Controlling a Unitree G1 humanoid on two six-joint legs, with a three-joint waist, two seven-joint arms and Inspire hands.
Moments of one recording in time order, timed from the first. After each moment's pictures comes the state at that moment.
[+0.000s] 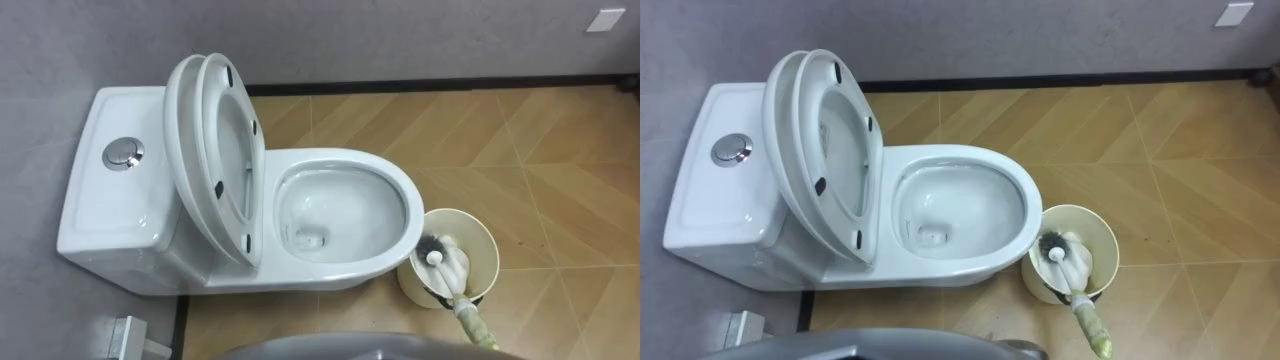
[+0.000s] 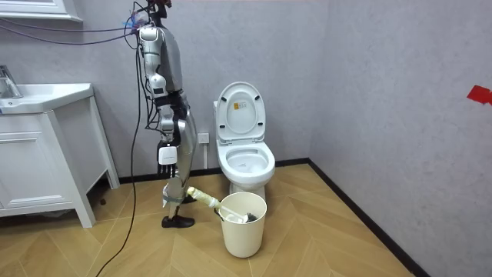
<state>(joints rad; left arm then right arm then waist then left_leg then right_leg) 0.15 0.17 -0.14 1.16 0.43 0.28 -0.10 0.11 -0.18 0.21 1.30 -0.24 0.28 0.11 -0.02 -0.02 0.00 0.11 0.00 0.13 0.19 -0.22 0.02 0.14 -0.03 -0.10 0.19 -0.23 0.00</state>
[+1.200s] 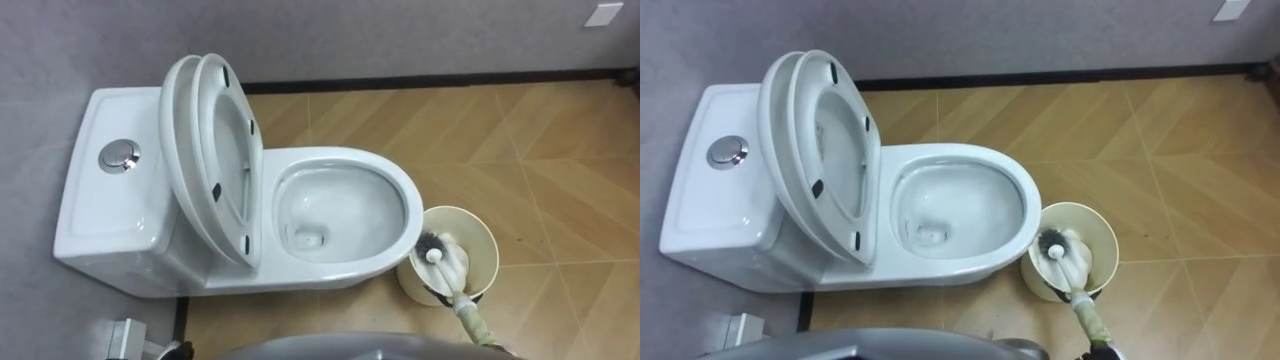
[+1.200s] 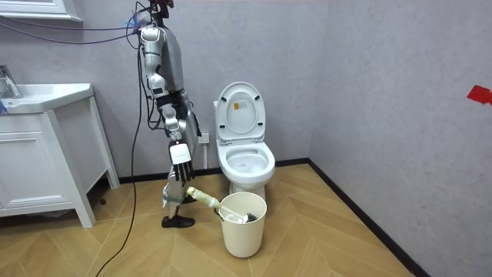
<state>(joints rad) 0.15 0.17 -0.11 1.12 0.47 0.21 0.05 0.14 -0.18 0.04 1.17 -0.23 0.14 -0.20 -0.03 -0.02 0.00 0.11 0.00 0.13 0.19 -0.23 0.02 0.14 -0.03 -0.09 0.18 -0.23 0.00</state>
